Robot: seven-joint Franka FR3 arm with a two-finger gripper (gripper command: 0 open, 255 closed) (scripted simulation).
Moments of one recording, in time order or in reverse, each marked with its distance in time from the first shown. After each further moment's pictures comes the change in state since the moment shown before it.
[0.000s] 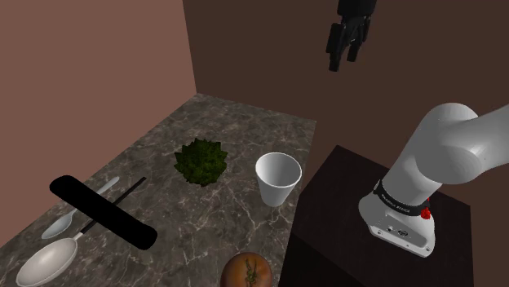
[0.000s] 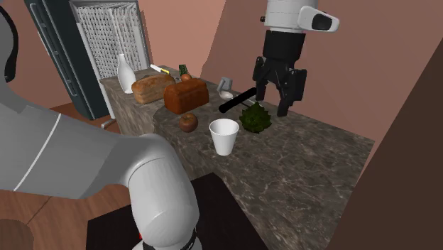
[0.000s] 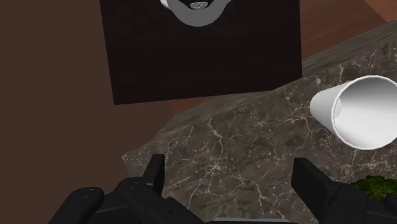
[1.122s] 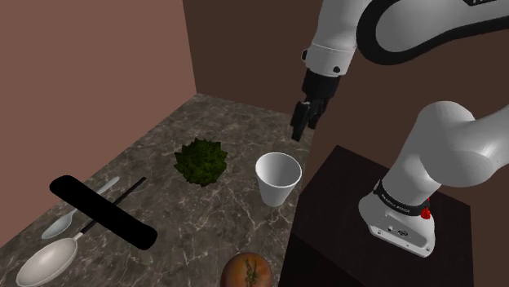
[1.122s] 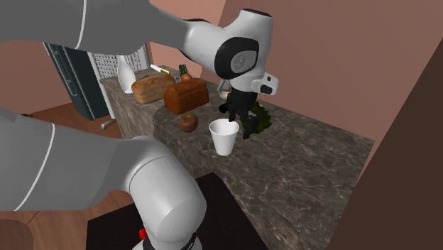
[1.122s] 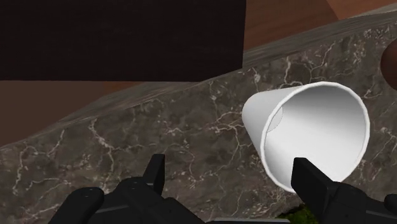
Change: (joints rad) arm 0.178 -0.033 0.142 -0.420 0.287 0.526 0.053
